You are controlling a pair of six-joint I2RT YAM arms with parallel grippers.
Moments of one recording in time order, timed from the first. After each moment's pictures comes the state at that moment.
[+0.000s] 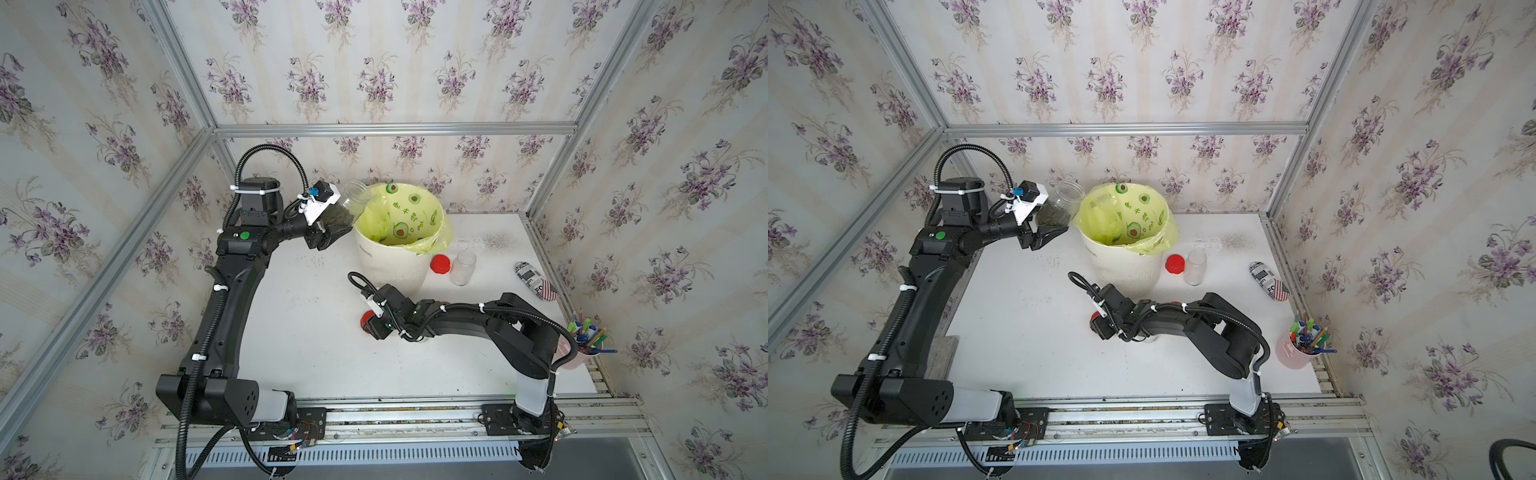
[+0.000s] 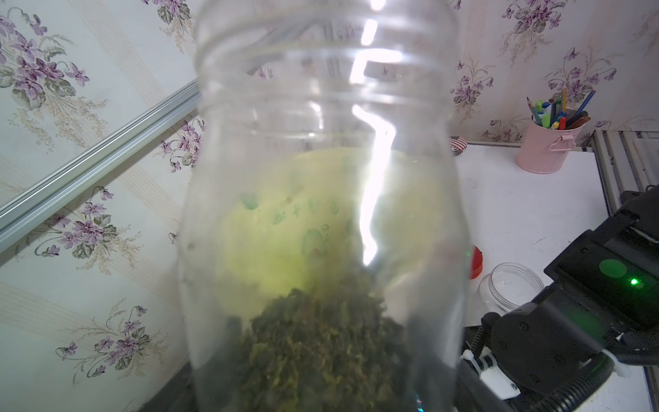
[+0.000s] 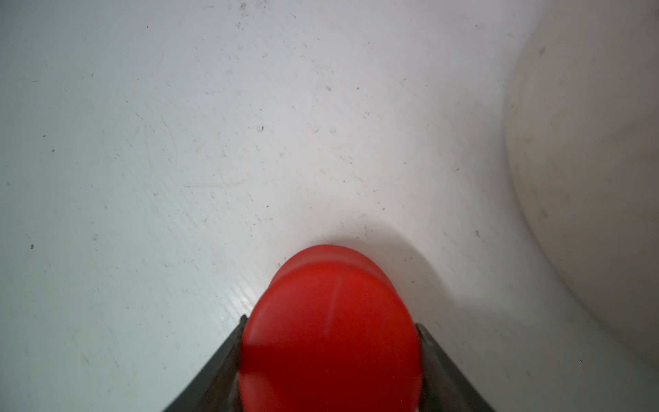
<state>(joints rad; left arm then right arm) -0.04 1.41 1.63 -0.70 0.83 0.67 1.00 1.91 1.11 -0.08 -0.03 0.19</state>
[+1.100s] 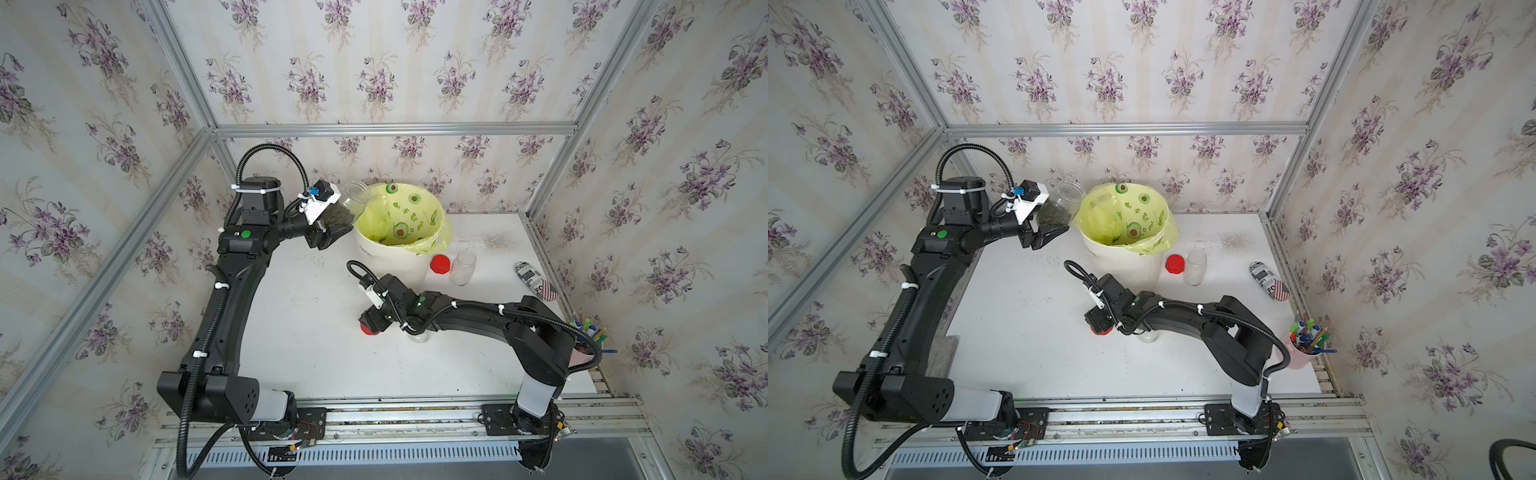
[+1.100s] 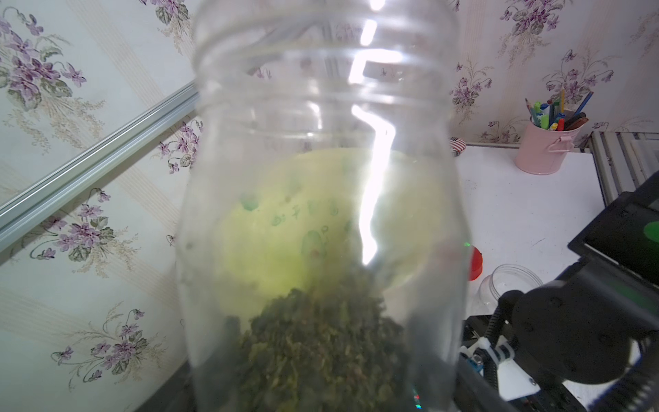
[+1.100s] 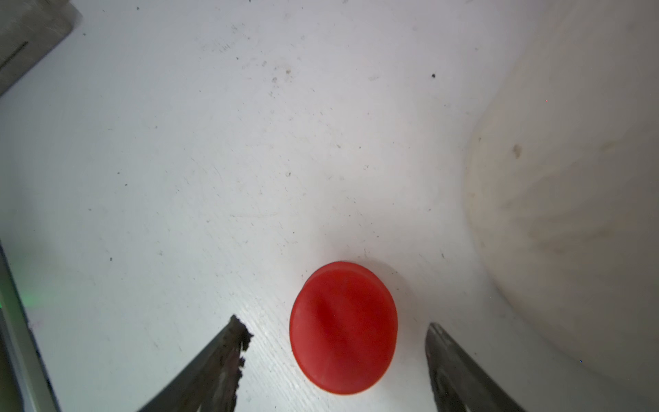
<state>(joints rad) -0.04 1.44 1.63 -0.69 0.84 0.67 1.00 1.79 1.18 -0.21 -0.02 0.18</state>
